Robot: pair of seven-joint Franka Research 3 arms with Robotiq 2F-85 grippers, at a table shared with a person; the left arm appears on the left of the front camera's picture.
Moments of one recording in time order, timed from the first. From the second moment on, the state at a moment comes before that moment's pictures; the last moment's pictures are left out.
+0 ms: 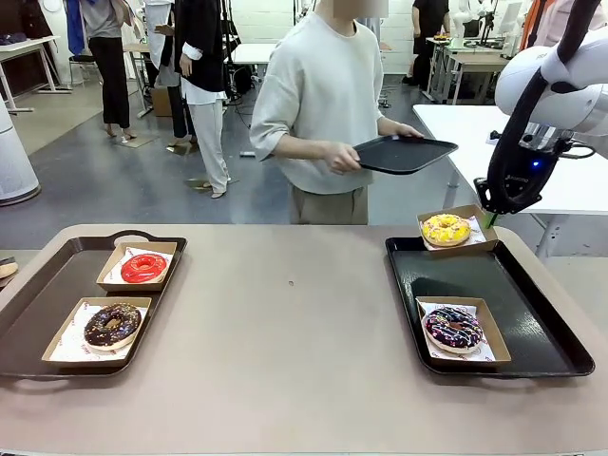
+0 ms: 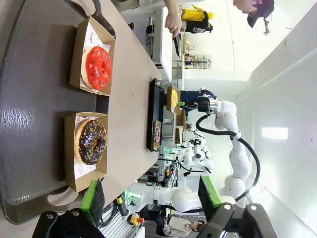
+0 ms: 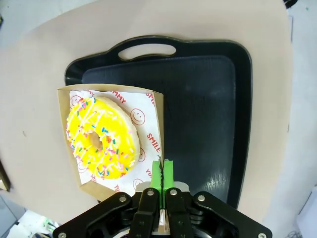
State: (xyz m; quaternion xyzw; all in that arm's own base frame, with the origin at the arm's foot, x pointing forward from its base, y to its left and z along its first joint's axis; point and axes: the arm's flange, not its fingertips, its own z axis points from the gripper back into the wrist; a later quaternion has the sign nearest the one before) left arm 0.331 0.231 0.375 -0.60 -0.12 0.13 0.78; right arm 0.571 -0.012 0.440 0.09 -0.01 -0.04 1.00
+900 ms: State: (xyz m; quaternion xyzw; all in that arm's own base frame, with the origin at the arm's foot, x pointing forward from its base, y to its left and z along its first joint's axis) left arm 0.331 0.231 0.375 -0.60 -0.12 0.13 0.78; right arm 0.562 -0.029 0.373 0.11 0.02 -0.05 0.99
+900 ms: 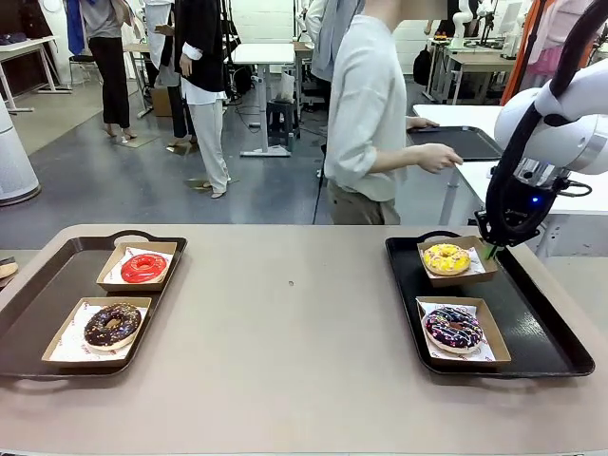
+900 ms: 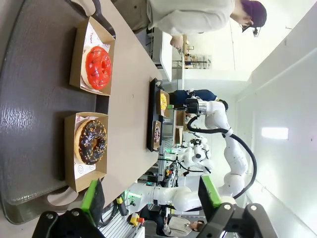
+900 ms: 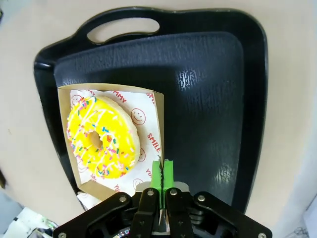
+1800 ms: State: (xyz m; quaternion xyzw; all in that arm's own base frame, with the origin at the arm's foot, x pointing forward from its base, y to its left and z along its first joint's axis) left arm 0.331 0.231 0.375 -0.60 -0.12 0.13 0.78; right arm 0.569 -0.024 0.349 0.10 0.02 -0.03 0.99
